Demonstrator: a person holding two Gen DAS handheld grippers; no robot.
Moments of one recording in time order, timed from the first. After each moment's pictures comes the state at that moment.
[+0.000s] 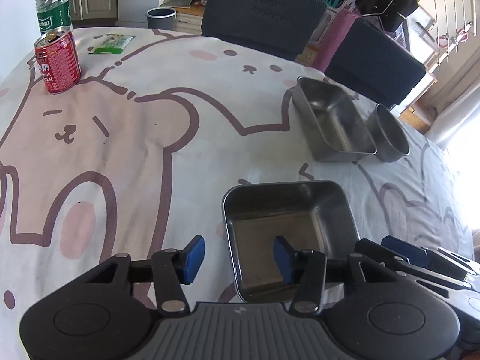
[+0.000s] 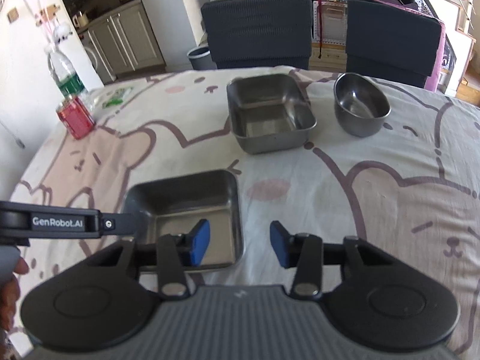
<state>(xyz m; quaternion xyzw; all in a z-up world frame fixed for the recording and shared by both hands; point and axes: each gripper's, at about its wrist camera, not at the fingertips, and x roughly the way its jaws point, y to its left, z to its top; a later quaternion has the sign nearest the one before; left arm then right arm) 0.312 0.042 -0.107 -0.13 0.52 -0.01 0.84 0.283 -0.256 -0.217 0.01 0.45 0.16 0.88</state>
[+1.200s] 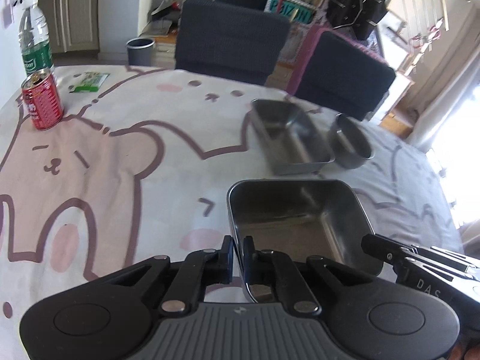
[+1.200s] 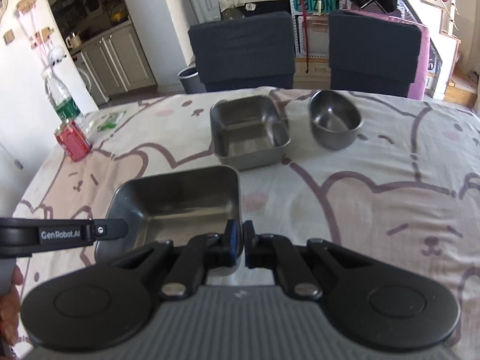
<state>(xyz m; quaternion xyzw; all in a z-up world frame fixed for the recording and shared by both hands) 0.290 0.005 -0.072 -0.11 0.47 -0.04 0.87 0.265 -0.287 -0.194 0.04 0.42 0.14 0.90</state>
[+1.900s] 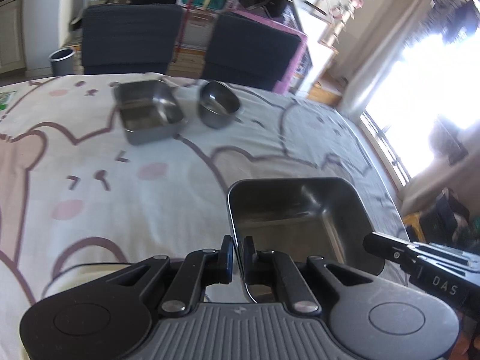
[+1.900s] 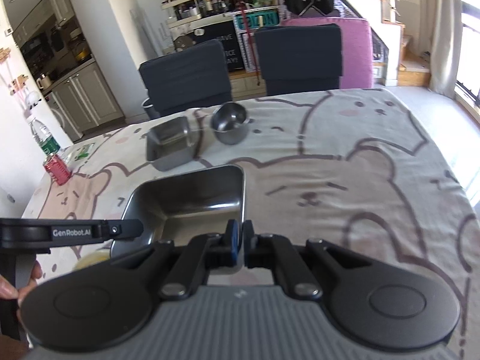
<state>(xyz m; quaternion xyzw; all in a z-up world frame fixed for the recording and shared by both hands) 0.232 -0.126 -0.054 -0.08 0.47 -0.19 0.86 0.162 -0.435 -0.161 0.10 0.39 0.07 0.91</state>
